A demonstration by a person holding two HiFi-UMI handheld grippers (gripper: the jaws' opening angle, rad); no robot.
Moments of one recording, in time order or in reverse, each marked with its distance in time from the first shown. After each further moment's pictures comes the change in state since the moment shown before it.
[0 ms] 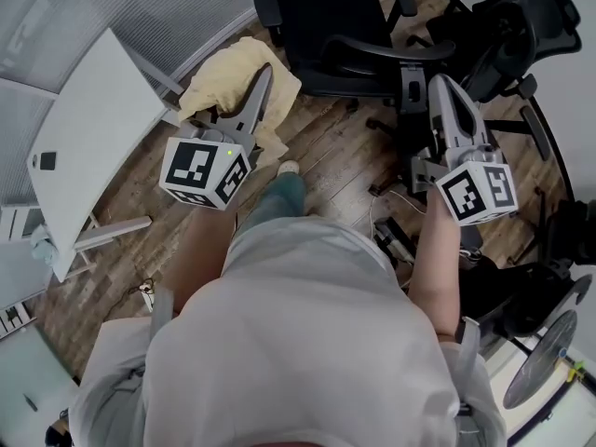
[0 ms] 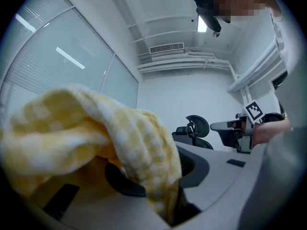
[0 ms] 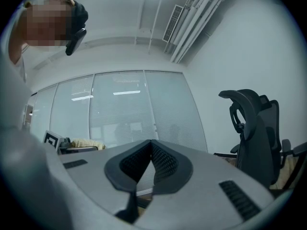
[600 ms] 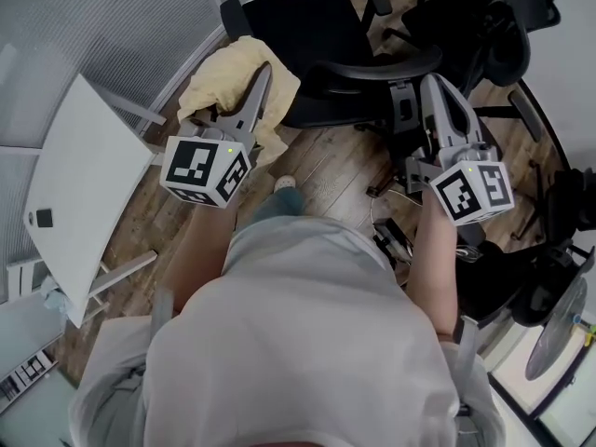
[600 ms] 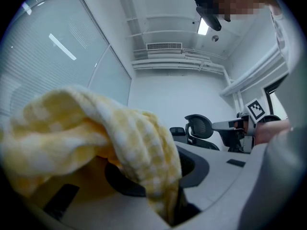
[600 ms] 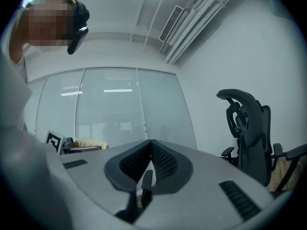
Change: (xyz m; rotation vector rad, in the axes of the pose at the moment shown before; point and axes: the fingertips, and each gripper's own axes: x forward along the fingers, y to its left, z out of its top) left arm 0.091 0.035 -0.005 -0.023 0.003 -0.143; right arm 0.050 -0.027 0.003 -0.021 0.000 -0.122
